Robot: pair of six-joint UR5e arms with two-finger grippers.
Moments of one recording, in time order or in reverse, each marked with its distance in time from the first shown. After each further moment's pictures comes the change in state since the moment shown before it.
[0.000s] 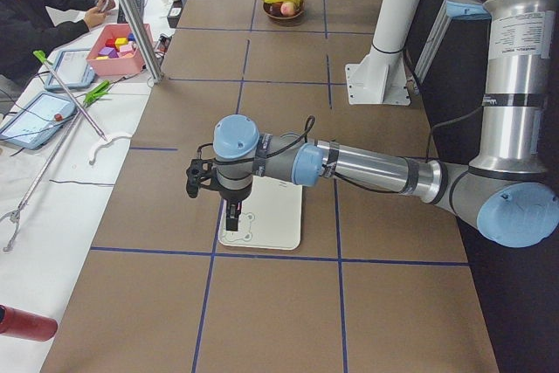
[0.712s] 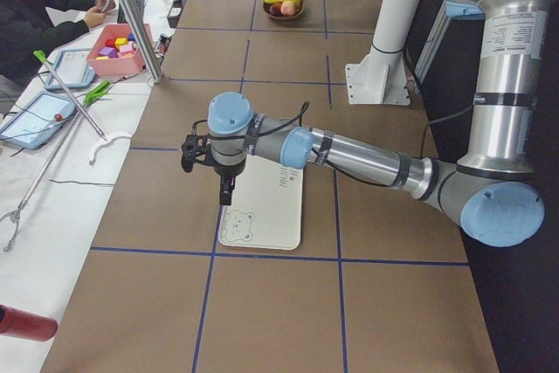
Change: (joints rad) left arm 0.083 -0.055 -0.050 -0.055 -0.076 -0.175; right arm 0.029 0.124 0.025 0.025 0.149 0.181
